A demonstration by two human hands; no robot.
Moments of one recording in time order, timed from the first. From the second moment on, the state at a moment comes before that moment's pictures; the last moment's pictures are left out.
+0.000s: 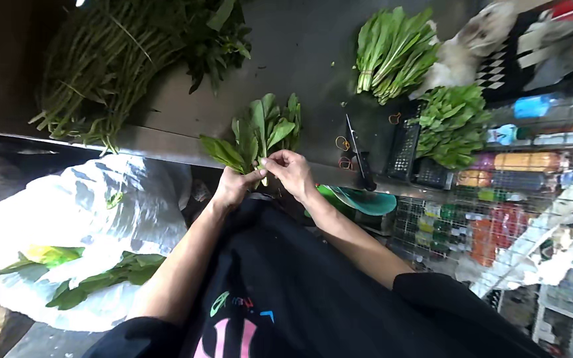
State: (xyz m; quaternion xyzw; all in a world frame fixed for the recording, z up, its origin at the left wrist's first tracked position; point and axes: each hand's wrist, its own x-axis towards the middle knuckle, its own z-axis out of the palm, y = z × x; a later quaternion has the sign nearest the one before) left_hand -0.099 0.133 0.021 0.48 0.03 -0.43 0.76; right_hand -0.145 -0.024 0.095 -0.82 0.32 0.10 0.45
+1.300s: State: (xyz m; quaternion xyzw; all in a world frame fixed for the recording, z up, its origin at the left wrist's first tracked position) left_hand -0.206 0.076 0.067 0.50 0.11 -0.28 0.81; right_hand -0.228 -0.101 0.073 -0.68 0.10 0.17 0.71
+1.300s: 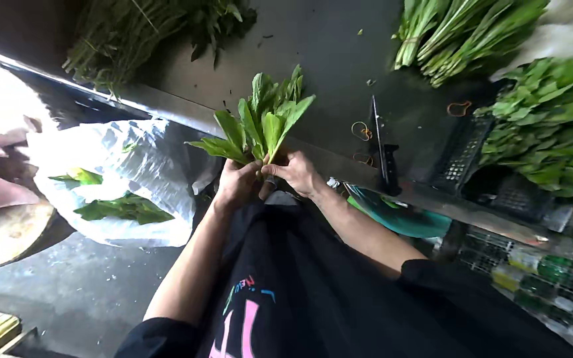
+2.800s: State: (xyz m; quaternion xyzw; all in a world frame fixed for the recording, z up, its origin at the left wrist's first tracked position) left_hand -0.343 0.393 0.056 0.41 0.11 -0.13 0.90; right_hand -0.313 0.217 0.117 -0.86 -0.02 0.19 0.48
